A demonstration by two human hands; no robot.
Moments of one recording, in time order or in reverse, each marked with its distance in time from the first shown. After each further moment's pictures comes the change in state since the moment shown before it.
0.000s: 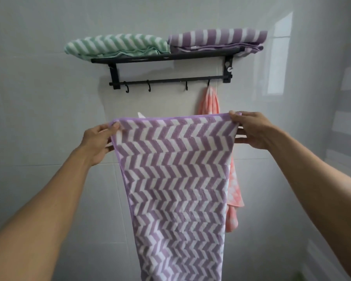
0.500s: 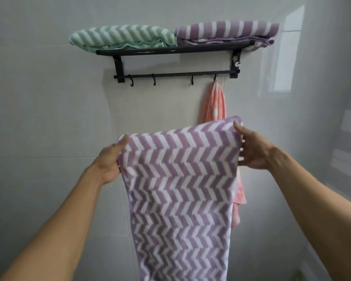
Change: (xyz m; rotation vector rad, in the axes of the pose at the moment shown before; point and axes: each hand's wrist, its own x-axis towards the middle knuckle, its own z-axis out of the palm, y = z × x) left_hand -0.024 -0.061 -0.003 -0.172 -0.195 -0.204; right_hand -0.011 0.055 0.010 0.116 -0.150 0.229
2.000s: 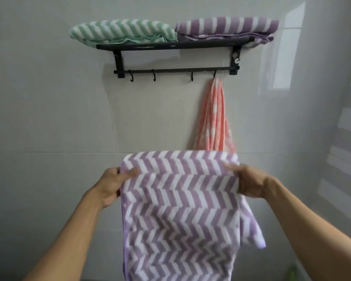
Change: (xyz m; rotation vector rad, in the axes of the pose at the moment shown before) left_hand -0.040 -0.061 -0.017 0.108 0.016 -0.104; right_hand -0.020 0.081 -0.003 0.000 -0.187 0.133
